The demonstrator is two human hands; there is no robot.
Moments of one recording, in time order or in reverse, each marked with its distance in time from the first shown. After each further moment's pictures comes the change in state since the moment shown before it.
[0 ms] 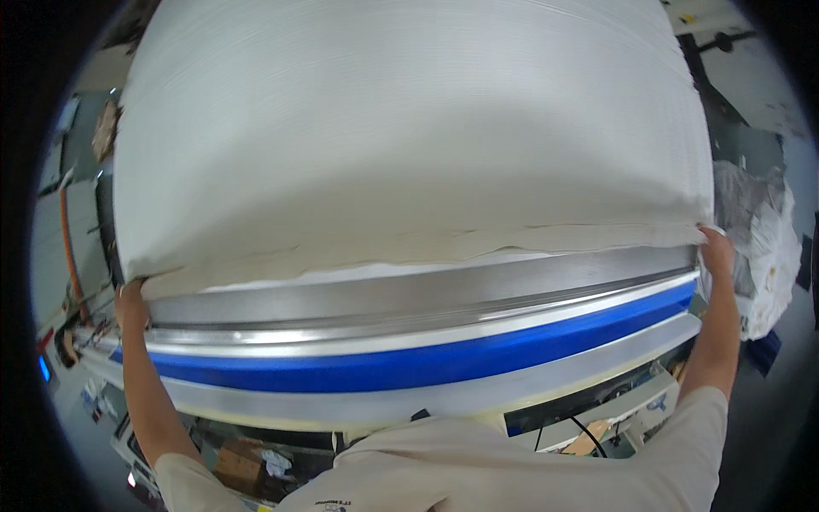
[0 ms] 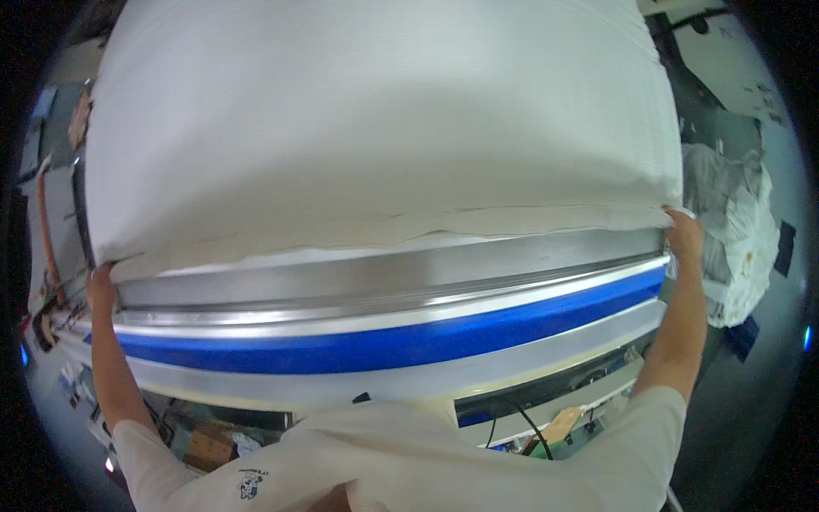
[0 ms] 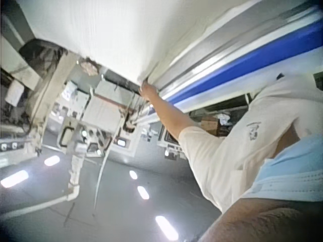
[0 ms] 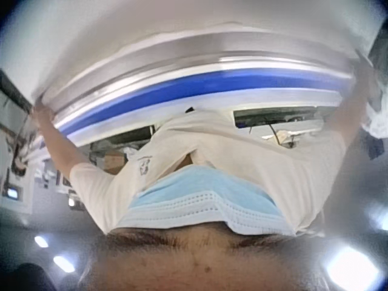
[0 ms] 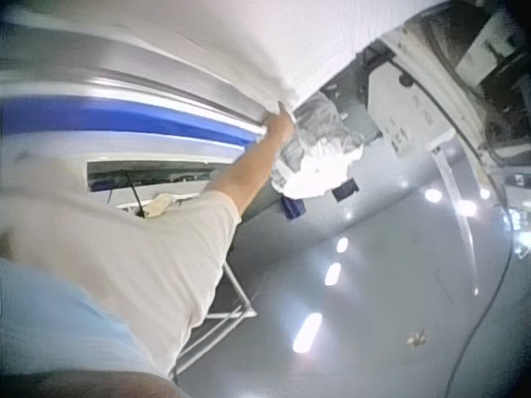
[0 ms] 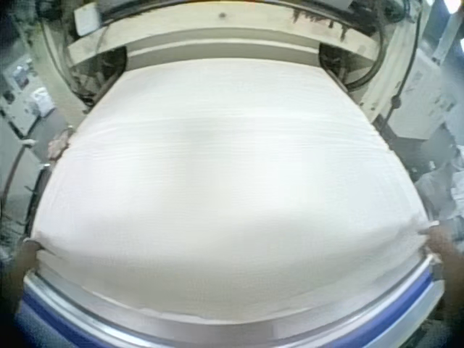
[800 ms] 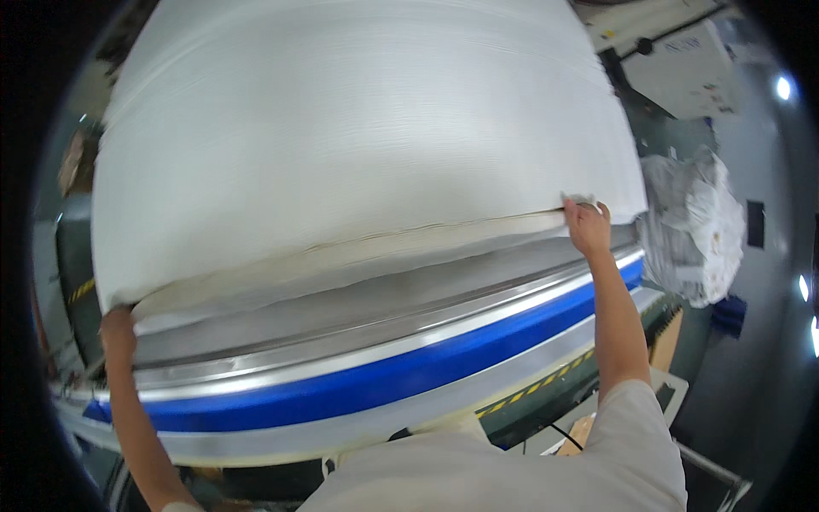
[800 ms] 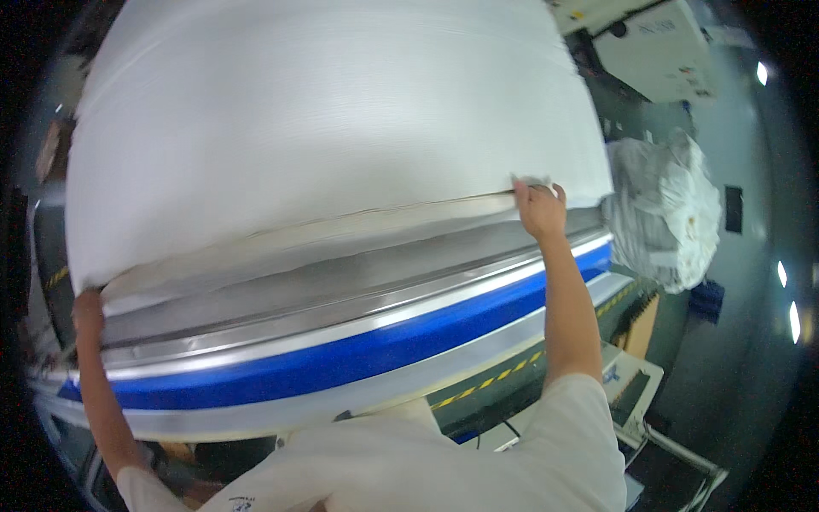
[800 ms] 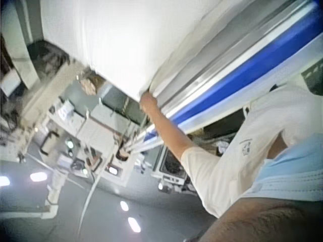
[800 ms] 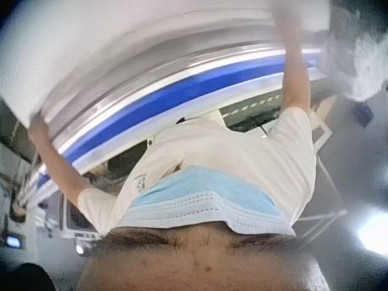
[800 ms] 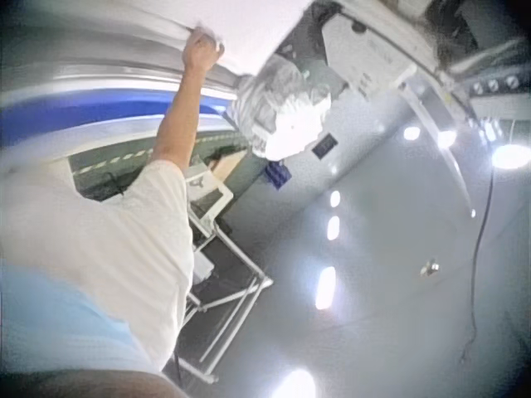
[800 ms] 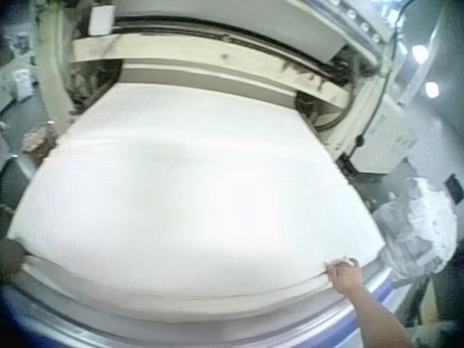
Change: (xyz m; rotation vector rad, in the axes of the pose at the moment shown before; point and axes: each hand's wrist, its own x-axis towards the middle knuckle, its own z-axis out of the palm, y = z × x) left_hand 0.034 -0.006 0.043 0.004 0.141 0.240; right_hand -0.054 -0.220 -0.043 0.391 0.336 -0.066
